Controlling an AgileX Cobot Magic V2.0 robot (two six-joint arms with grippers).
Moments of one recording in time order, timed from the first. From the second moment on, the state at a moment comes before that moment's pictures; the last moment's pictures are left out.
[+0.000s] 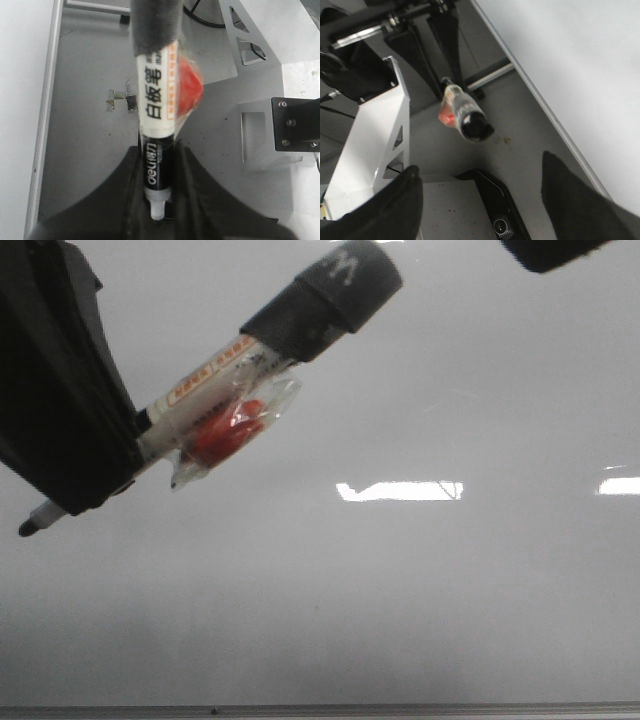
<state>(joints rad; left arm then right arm) -0.56 1.31 -1.02 -0.63 1.20 1.15 0.37 1.05 -0.95 0.84 1.09 -0.86</state>
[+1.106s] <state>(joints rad) -0.56 1.31 -1.02 -0.64 1.17 1.15 0.52 1.34 -1.02 0.95 1.04 -0.96</state>
